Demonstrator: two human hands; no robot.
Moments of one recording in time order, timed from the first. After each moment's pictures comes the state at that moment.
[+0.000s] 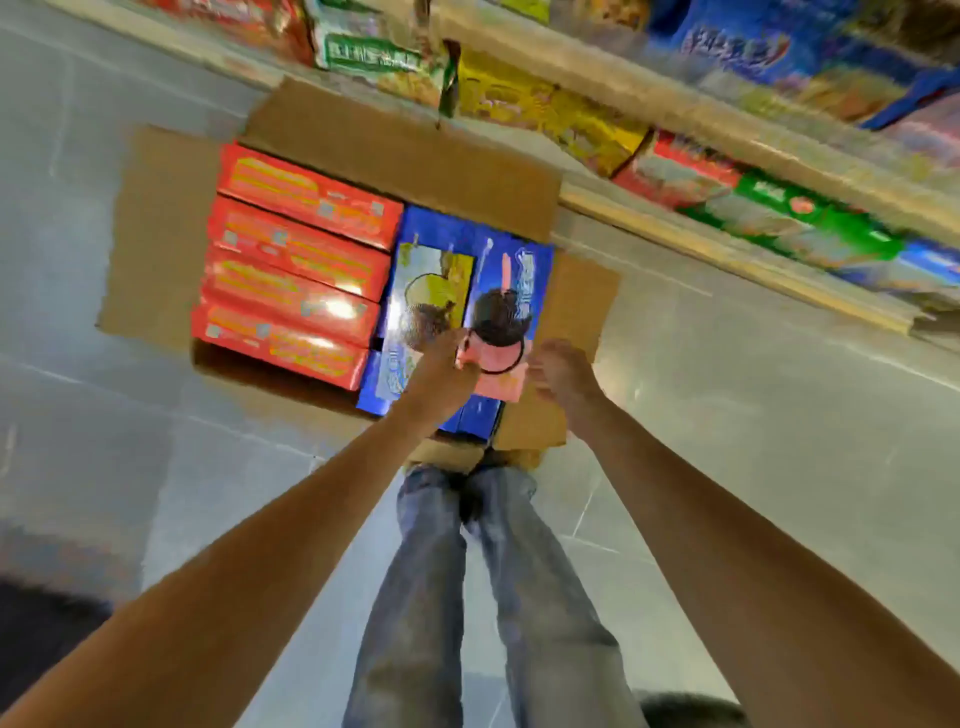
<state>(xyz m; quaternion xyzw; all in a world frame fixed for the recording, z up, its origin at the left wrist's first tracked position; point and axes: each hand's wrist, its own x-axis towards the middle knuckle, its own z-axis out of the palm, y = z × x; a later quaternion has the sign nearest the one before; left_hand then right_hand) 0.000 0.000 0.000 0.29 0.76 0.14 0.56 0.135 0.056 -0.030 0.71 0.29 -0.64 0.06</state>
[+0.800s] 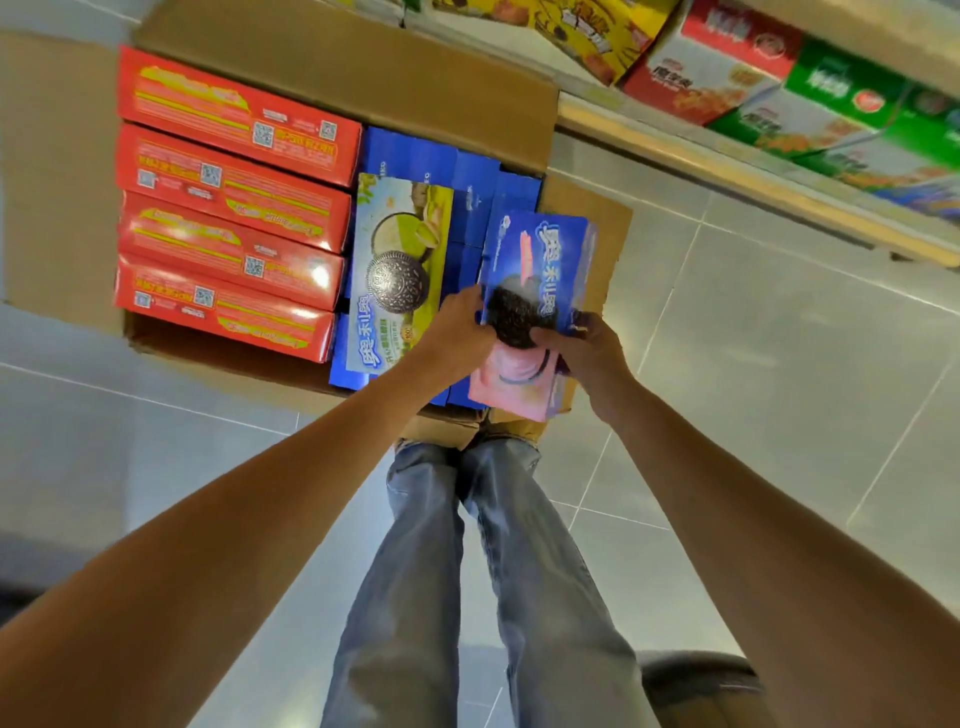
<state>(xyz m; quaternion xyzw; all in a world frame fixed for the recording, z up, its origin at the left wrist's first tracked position) 0.022 0.004 -0.073 0.26 0.71 0.12 0.65 0.182 0.026 -0.098 0.74 0.24 -0.62 -0.02</state>
